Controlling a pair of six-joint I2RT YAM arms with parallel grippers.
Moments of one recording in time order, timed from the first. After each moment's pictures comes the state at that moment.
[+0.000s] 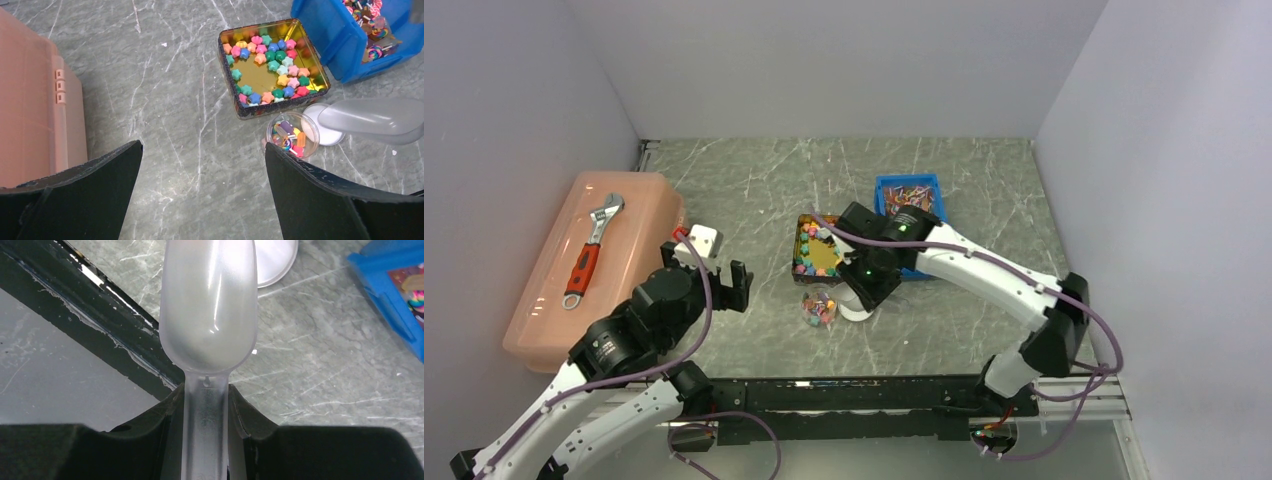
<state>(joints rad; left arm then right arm) -0.80 0.49 0.86 -0.75 -0.47 -0.22 0.99 1.59 1.53 -1.25 -0.06 0.20</state>
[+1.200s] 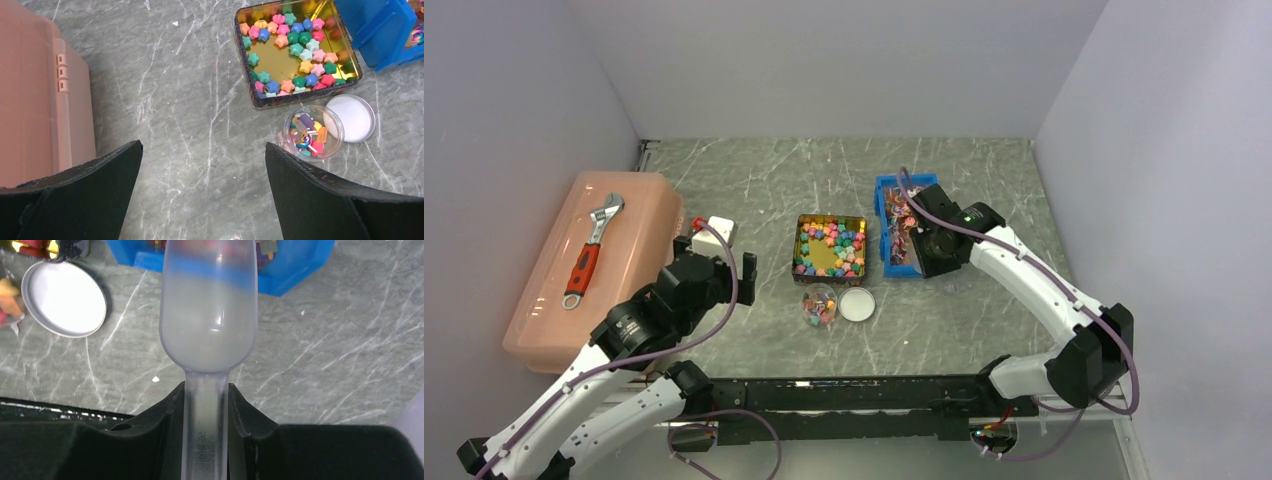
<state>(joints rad) -0.75 0.61 0.86 -0.75 -0.47 -0.22 0.59 1.32 1.22 -1.10 0.20 0.28</state>
